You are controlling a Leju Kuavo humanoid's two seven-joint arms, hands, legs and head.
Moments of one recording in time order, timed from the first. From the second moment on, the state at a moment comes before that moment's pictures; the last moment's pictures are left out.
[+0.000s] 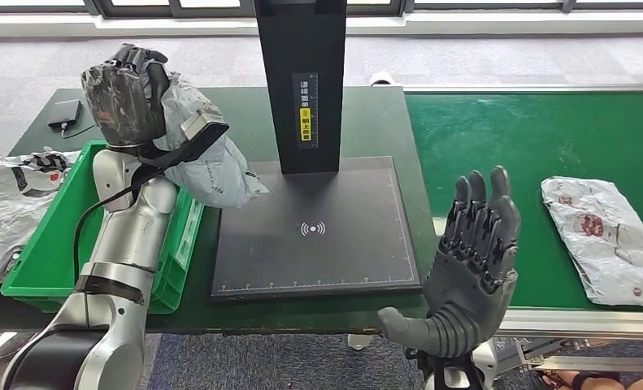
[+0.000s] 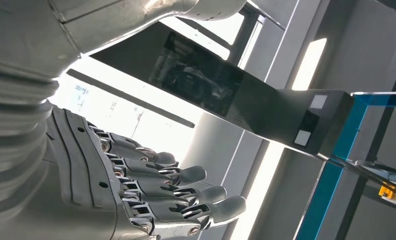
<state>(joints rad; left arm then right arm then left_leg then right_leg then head) -0.78 -0.11 0.08 -0.90 -1.09 0.67 -0.38 -0.16 -0.12 0.69 -1.79 0.30 -0.69 -0.70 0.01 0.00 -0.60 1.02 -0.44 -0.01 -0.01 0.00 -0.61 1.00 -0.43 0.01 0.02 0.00</state>
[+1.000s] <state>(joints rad) -1.17 0.13 0.04 -0.80 -0.99 0.52 -0.09 -0.16 -0.20 0.72 -1.79 0.17 -0.69 -0.70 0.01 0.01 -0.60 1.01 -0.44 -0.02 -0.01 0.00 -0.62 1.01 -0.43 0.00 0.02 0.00</state>
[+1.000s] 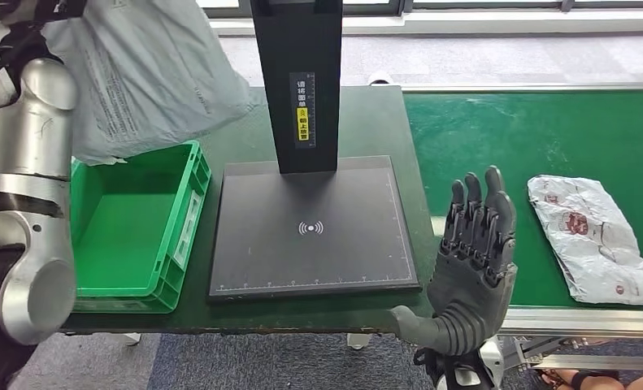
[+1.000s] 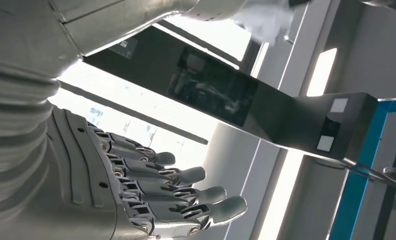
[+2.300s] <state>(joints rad) -1.00 0.19 0.24 -0.50 -0.86 0.56 -0.30 -0.12 -0.21 0.74 -1.77 0.20 -0.69 -0.70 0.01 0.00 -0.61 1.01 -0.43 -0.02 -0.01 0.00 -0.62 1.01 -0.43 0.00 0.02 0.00</state>
